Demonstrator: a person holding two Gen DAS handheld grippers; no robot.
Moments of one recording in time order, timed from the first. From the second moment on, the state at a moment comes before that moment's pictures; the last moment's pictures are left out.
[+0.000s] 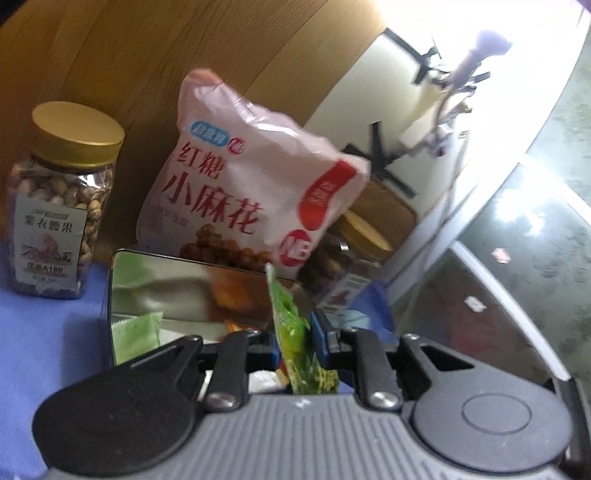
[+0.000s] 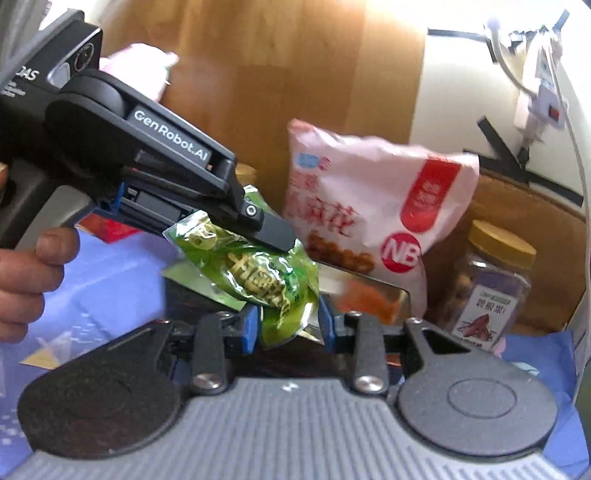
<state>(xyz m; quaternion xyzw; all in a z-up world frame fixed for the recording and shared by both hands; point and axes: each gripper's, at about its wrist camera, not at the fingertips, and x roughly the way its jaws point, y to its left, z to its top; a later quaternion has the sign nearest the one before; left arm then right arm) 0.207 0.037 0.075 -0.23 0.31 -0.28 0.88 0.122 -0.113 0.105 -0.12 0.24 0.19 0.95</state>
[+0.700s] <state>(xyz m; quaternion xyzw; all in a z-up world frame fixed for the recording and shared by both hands) 0.155 0.048 0.071 -0.16 0.32 -0.22 0.91 0.065 -0.189 0.089 0.04 0.29 0.15 0.94</state>
